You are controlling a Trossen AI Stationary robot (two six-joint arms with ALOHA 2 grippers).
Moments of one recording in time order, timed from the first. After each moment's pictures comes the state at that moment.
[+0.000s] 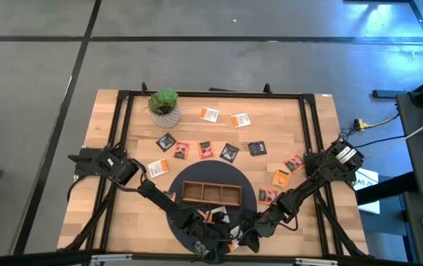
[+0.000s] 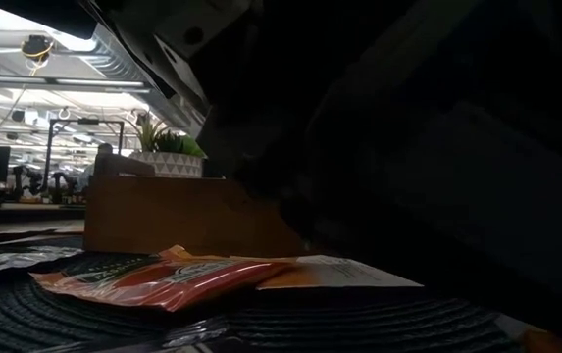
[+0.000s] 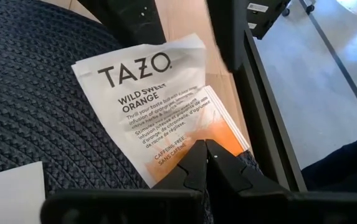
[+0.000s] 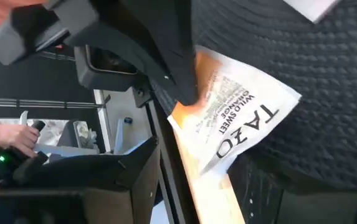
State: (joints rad) left arm -0.59 2.34 1.53 0.13 -0.20 -0.52; right arm 0.71 1.89 0.86 0.36 0.02 1.28
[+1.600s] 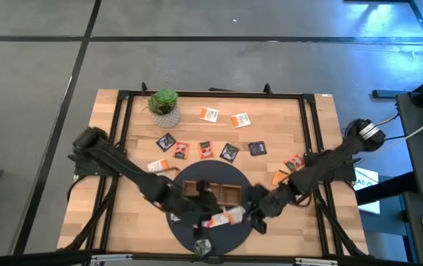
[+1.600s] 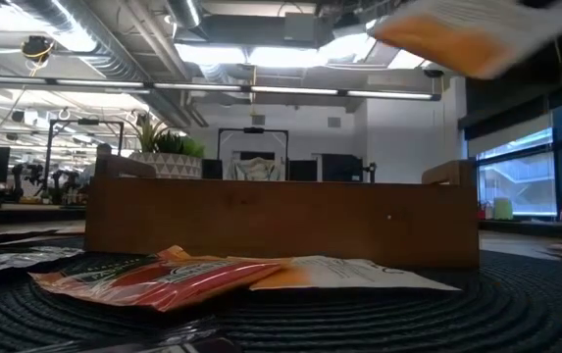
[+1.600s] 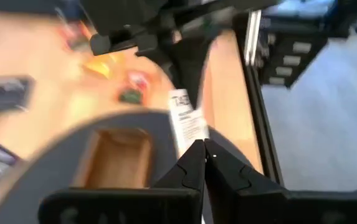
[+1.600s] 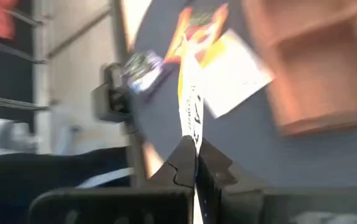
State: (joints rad) left arm -0.55 1.76 1.51 -0.36 -0.42 -0.41; right arm 0.59 1.51 1.04 -0.36 0.12 0.92
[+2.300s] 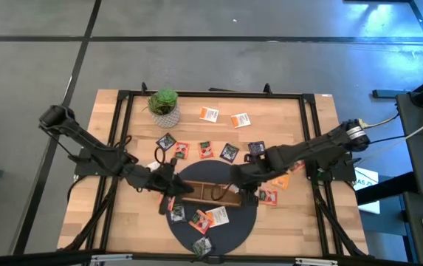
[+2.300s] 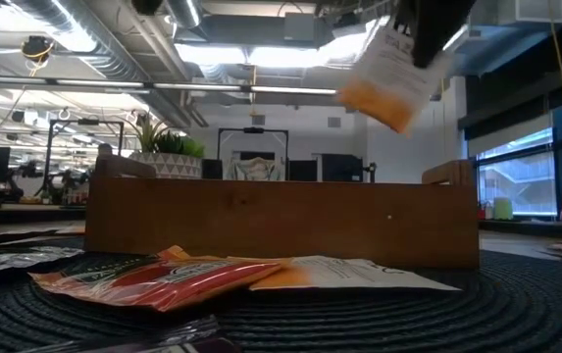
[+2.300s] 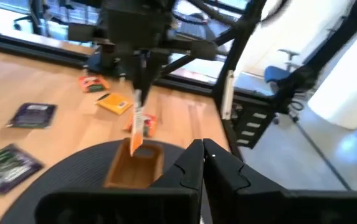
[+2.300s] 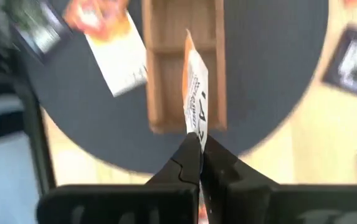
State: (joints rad) left arm -0.53 1.21 0.74 0.24 -0.40 -0.41; right arm 0.32 1.71 1.49 -1.06 -0.03 0.45
